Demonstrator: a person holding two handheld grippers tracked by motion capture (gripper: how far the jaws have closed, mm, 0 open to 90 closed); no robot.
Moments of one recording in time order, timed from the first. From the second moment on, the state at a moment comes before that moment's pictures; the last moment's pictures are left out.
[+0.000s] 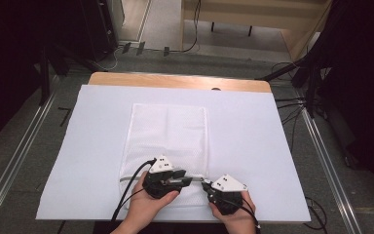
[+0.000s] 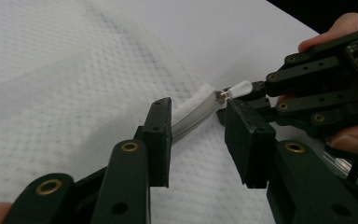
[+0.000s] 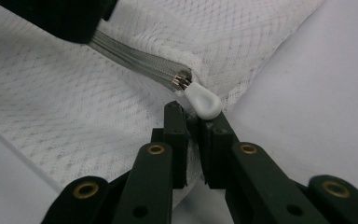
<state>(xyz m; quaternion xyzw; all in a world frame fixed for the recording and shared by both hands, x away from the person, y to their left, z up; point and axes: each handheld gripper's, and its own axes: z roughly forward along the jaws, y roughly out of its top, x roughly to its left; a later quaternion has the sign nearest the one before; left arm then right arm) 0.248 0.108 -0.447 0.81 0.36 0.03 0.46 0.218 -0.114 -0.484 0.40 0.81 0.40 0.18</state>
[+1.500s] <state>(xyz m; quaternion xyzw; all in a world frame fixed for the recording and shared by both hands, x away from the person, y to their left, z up) 0.271 0.053 -0.432 0.78 0.45 0.00 0.43 0.209 -0.106 -0.473 0.38 0.80 0.40 0.24</state>
